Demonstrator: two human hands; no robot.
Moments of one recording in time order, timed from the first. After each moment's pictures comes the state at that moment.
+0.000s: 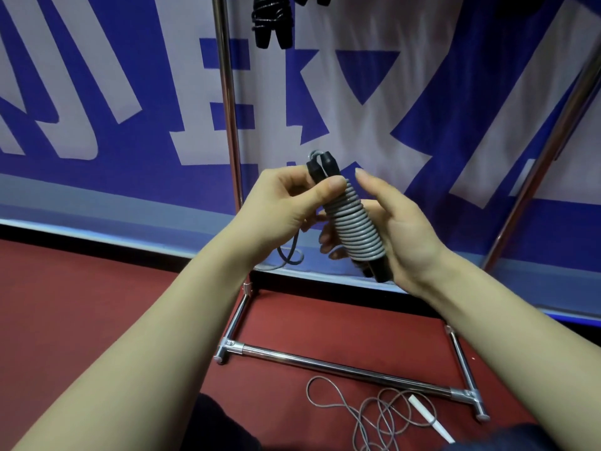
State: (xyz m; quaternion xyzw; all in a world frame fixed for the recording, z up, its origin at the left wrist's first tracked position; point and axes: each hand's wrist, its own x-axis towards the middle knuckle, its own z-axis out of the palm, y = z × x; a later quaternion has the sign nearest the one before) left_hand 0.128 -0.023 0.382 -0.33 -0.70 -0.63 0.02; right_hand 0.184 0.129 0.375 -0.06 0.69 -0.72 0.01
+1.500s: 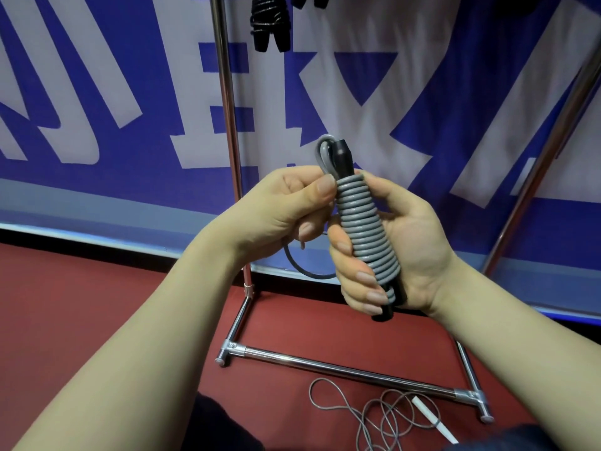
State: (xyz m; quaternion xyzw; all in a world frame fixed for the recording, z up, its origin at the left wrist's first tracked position) left_hand 0.120 -0.031 0.387 -0.46 -0.59 -0.63 -0.19; right_hand 0.197 0.127 0.380 -0.19 0.47 -0.81 0.31
